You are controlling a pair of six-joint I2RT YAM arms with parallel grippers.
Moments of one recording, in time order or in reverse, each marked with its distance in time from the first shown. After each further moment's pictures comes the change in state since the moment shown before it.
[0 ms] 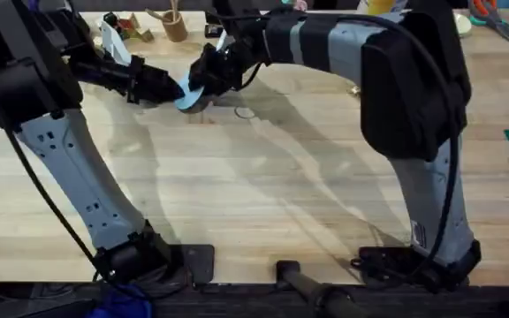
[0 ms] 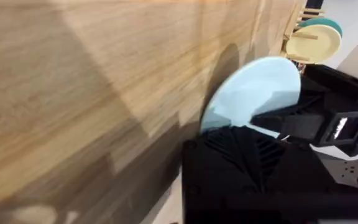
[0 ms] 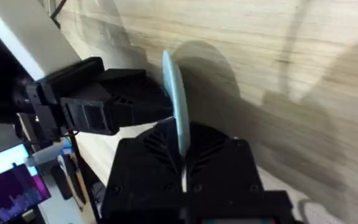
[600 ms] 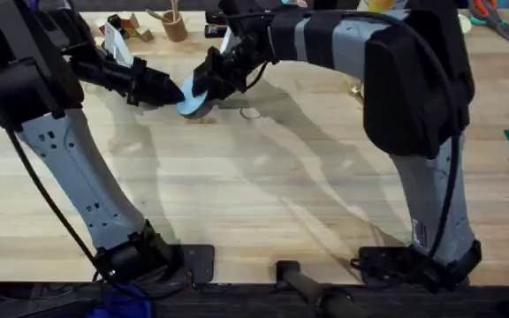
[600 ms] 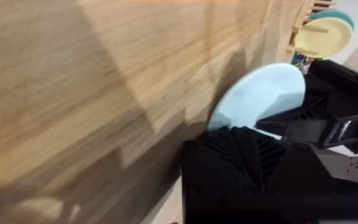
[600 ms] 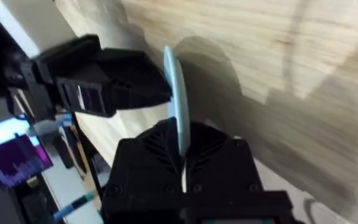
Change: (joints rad) left arm -0.005 -0.001 0.001 -0.029 -0.046 0.002; right arm -0.024 0.000 0.000 -0.076 -0.113 -0.084
